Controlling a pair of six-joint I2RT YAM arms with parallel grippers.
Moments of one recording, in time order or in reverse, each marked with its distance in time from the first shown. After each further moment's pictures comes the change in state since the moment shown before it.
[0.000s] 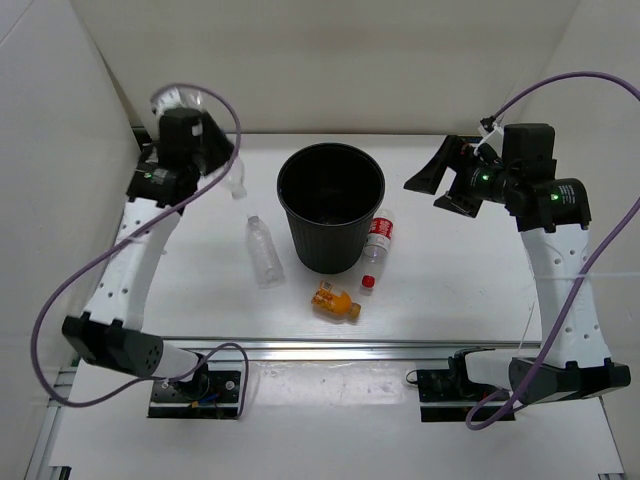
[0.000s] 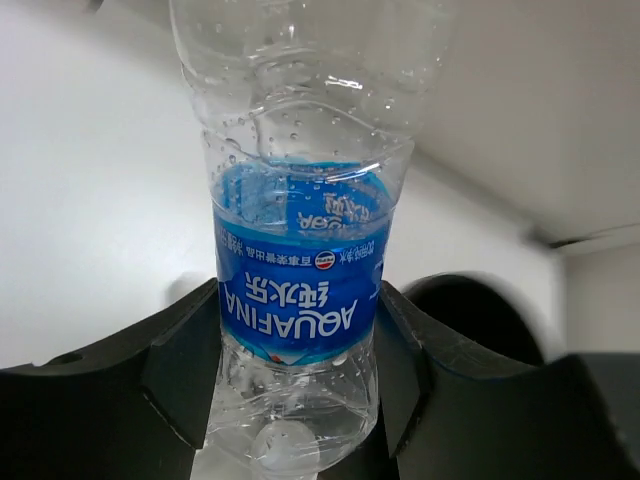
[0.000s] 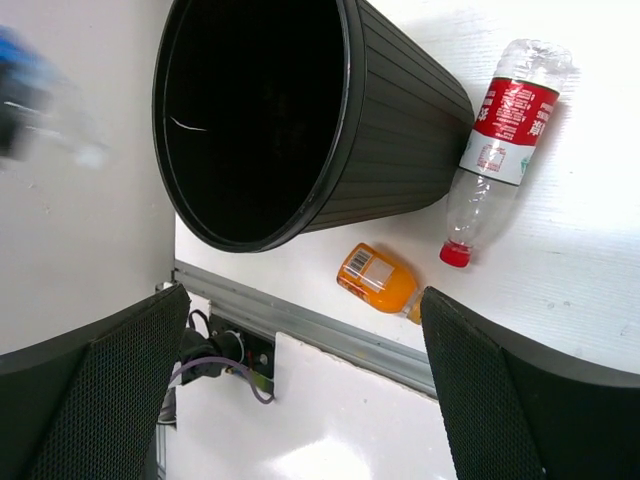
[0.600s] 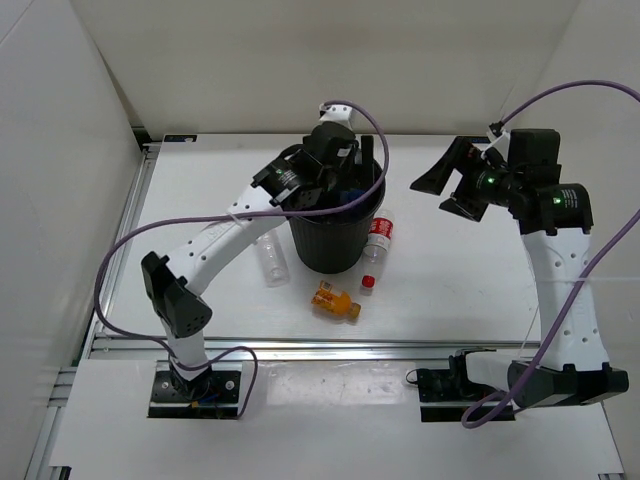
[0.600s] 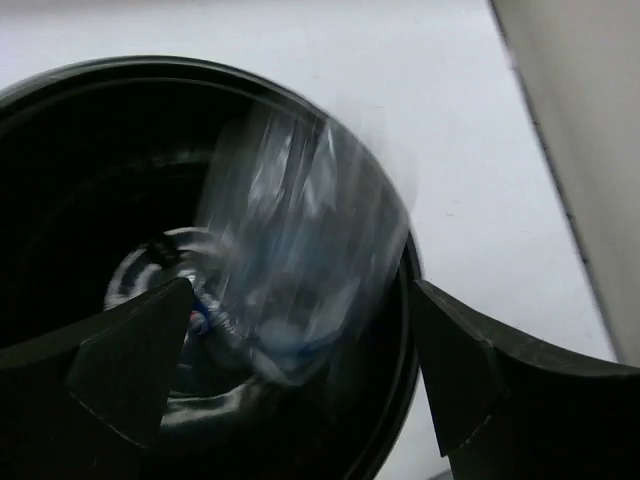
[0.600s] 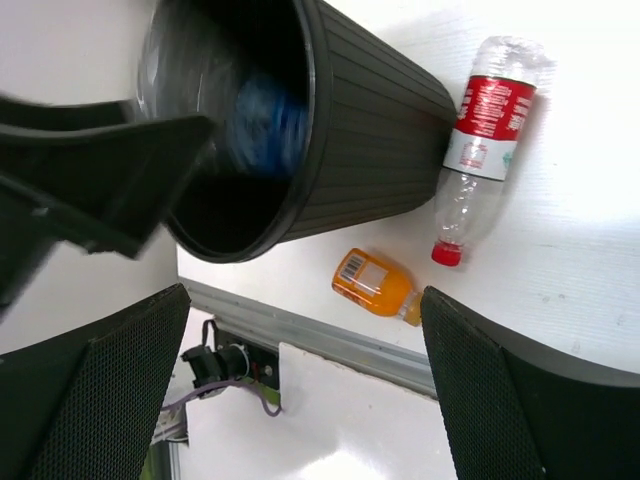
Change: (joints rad) left arm -0.585 0.382 0.393 0.045 -0.080 0.132; right arm -0.043 -0.017 -0.039 0.008 -0.005 0.026
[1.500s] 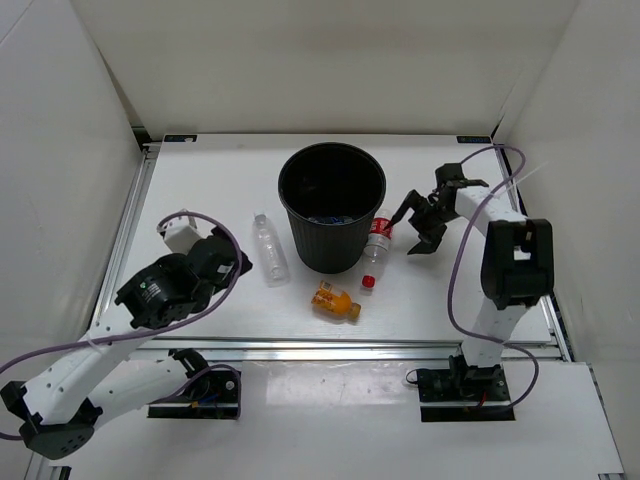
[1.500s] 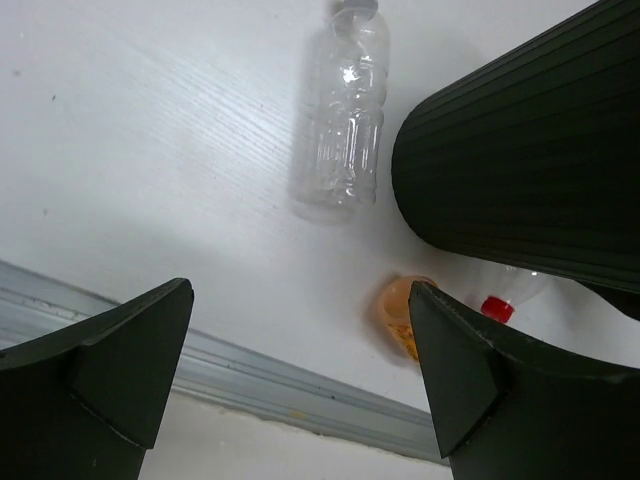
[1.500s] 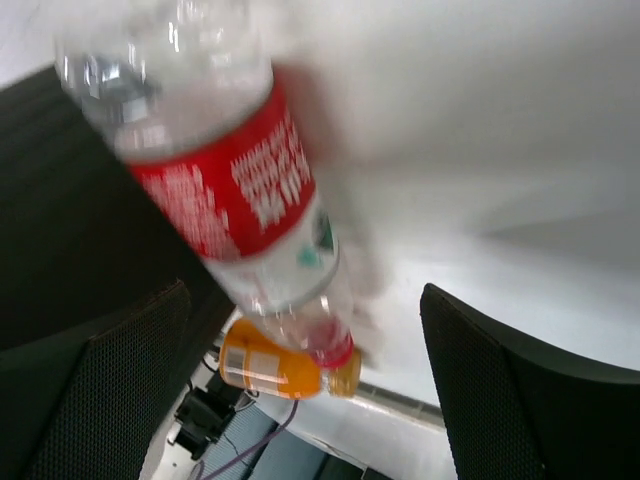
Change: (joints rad) left arm 0.010 -0.947 -0.885 -0.472 -0.350 -0.651; right arm -0.001 0.592 -0.368 0.325 0.018 0.124
